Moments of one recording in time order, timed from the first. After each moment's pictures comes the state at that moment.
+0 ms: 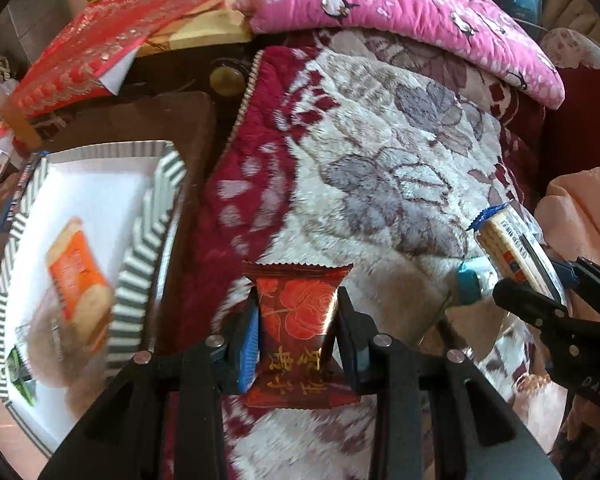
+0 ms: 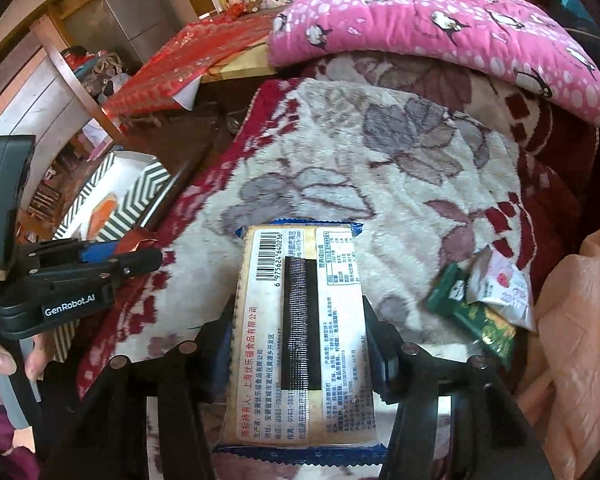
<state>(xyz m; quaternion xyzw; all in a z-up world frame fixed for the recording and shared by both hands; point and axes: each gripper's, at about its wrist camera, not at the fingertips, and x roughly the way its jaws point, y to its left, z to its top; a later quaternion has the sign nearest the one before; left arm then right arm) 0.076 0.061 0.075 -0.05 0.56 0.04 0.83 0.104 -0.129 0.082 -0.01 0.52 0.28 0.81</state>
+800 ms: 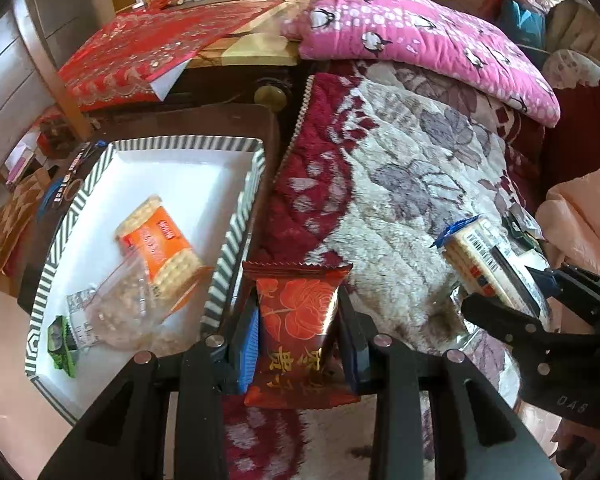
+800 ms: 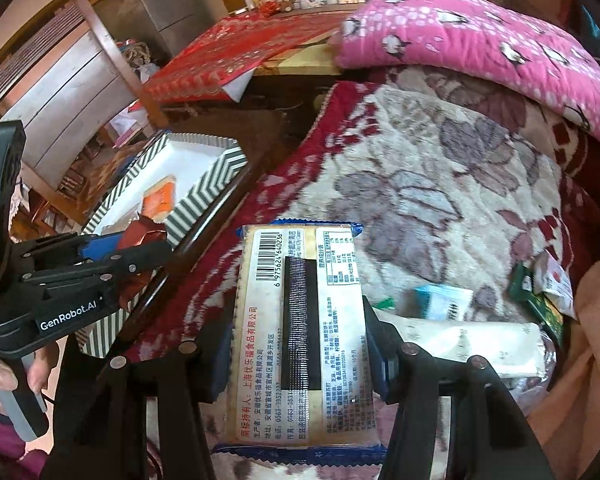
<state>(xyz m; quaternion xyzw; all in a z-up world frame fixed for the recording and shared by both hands) 0.015 0.107 0.111 -0.06 0.52 0.07 0.85 0.055 -0.060 0.104 -0.03 0.51 0.32 0.80</state>
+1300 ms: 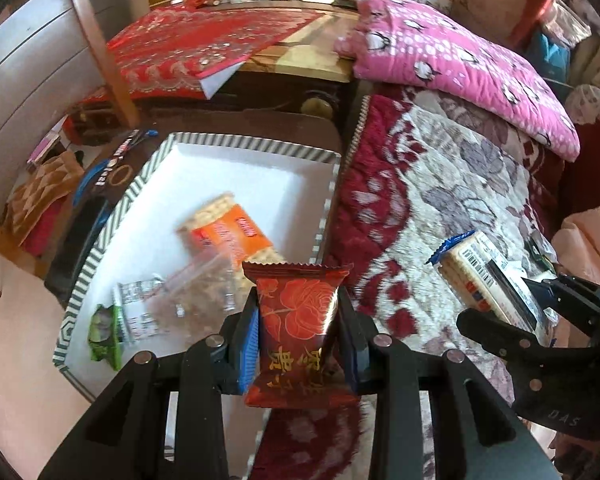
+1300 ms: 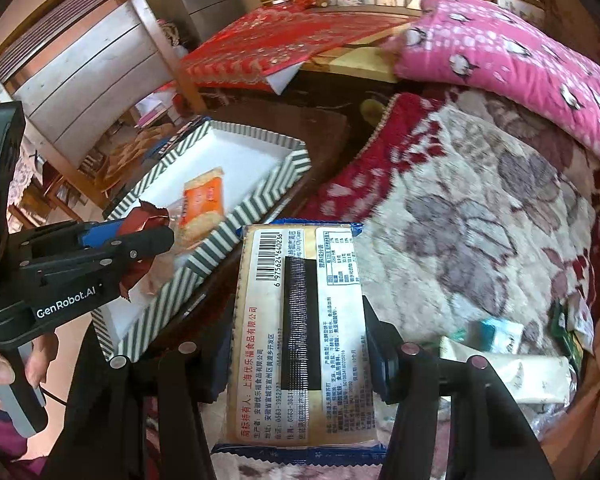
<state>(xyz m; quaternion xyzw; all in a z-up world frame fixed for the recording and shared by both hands) -0.012 0.166 0.126 -0.08 0.50 0.12 0.85 0.041 0.004 0.118 -0.06 0.50 0.36 0.79</state>
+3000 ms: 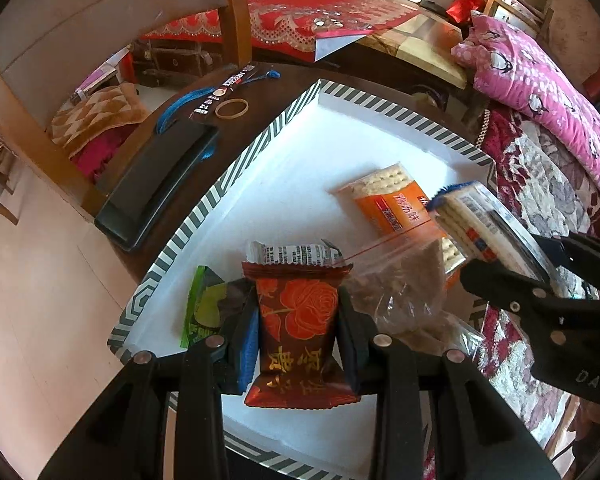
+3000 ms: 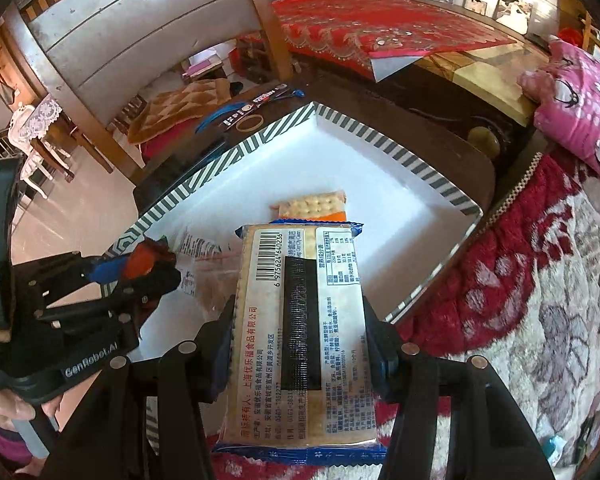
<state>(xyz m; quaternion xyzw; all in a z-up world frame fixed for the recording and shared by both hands) -0.056 0.292 0.086 -0.16 0.52 0.20 0.82 0.044 0.172 0.104 -0.15 0.50 0.44 0.73</state>
